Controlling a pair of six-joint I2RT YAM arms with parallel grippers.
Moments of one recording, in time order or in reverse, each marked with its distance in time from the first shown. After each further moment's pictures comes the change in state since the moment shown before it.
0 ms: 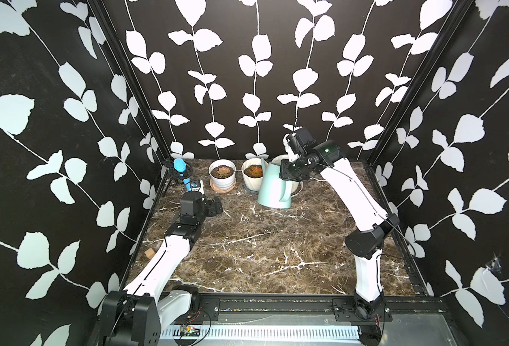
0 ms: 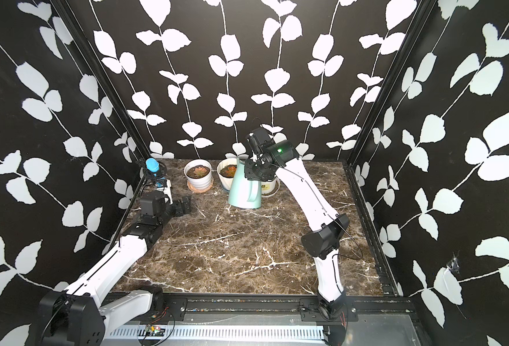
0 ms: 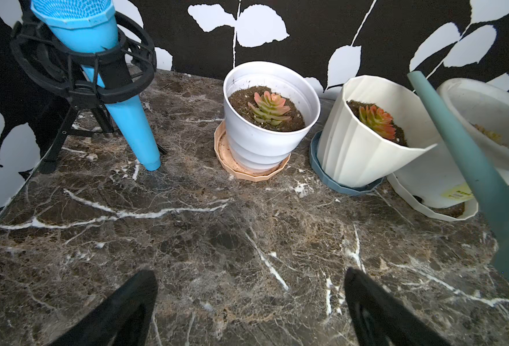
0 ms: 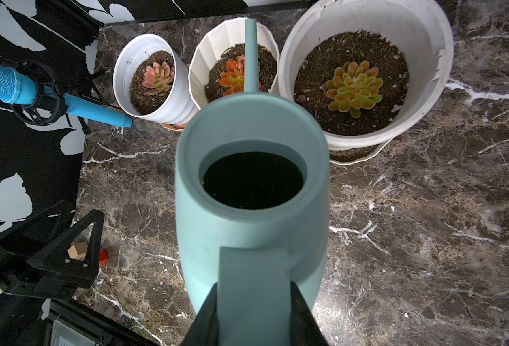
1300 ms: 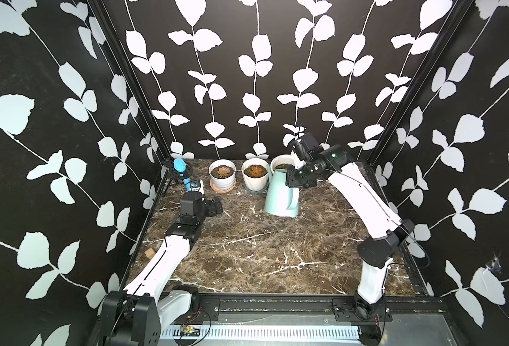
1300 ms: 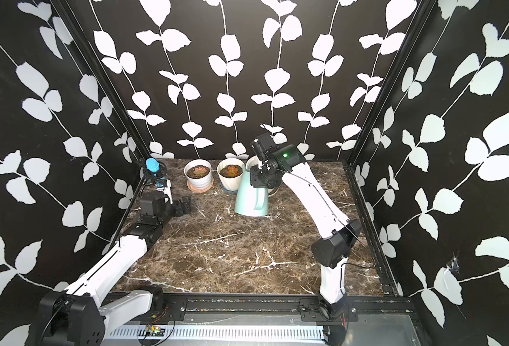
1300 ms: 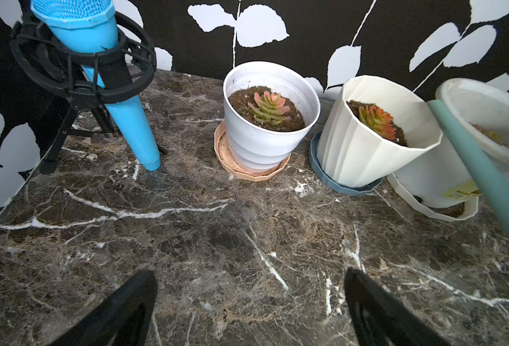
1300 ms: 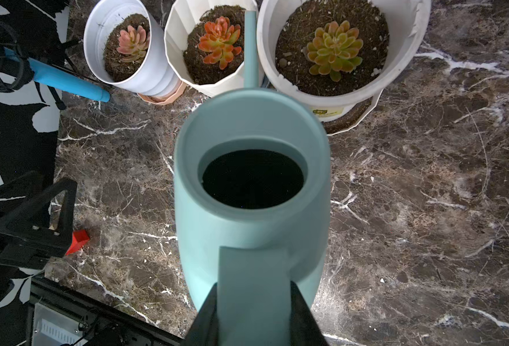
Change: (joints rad) left arm 0.000 0.000 0.000 0.000 0.000 0.000; right arm -0.003 -0.149 -0.233 0.016 0.010 -0.015
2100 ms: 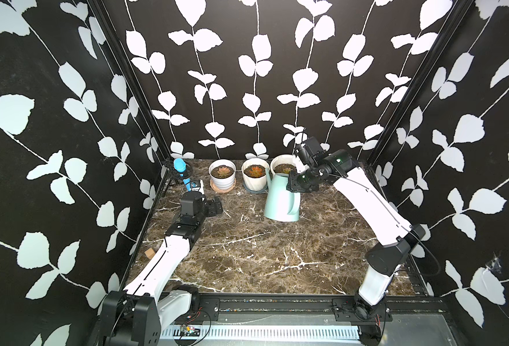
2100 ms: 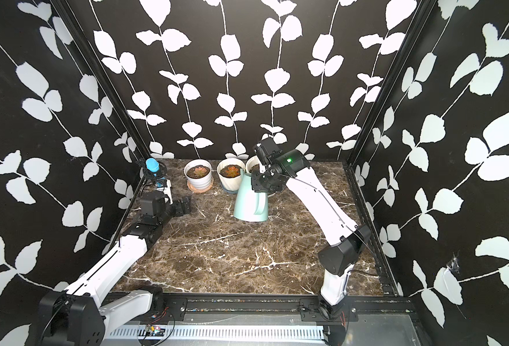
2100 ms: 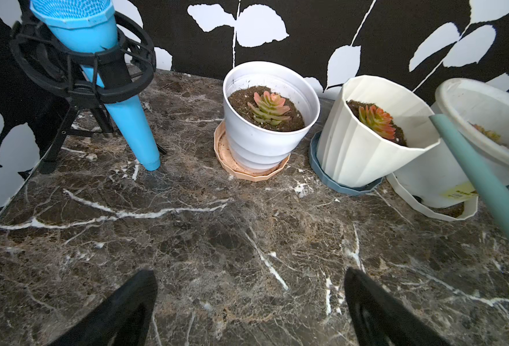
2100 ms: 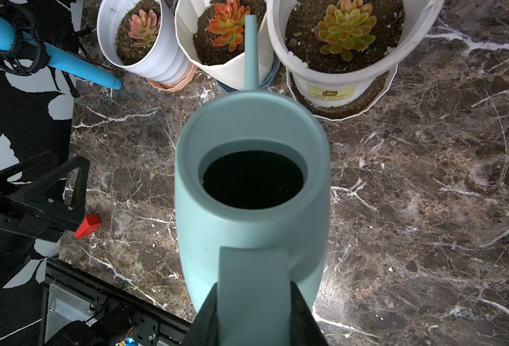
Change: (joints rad) left arm 0.000 0.000 0.000 0.000 0.002 0.000; right arm 0.018 -0.098 -0.125 0.037 -0.034 0.012
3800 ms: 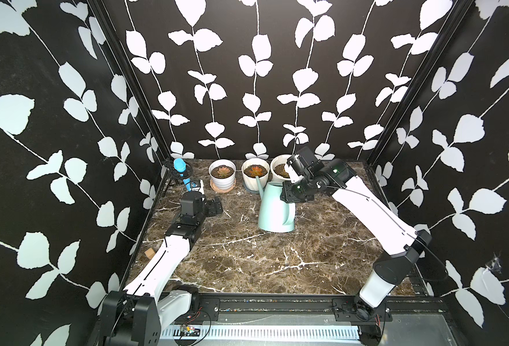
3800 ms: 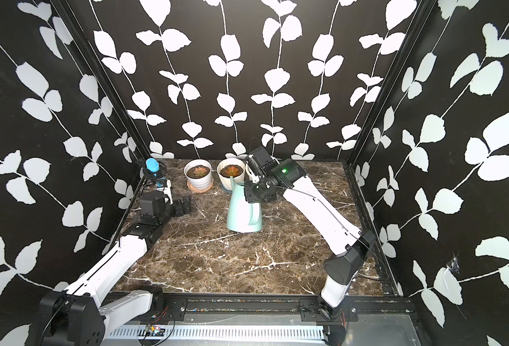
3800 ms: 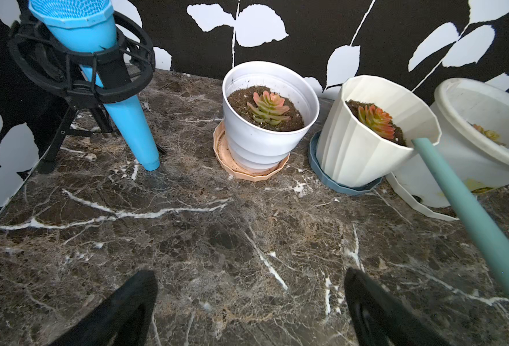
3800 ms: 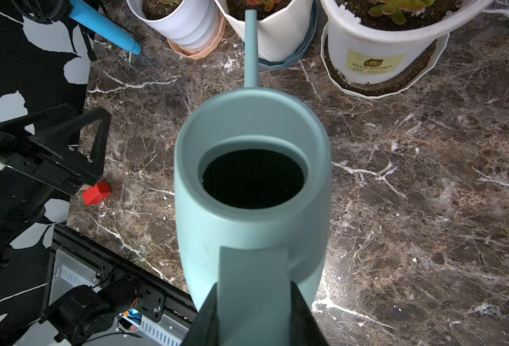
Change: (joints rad) left arm 0.000 0.000 0.000 0.000 0.001 0.000; right arm 0.105 -0.058 -0.095 0.043 -0.002 0.026
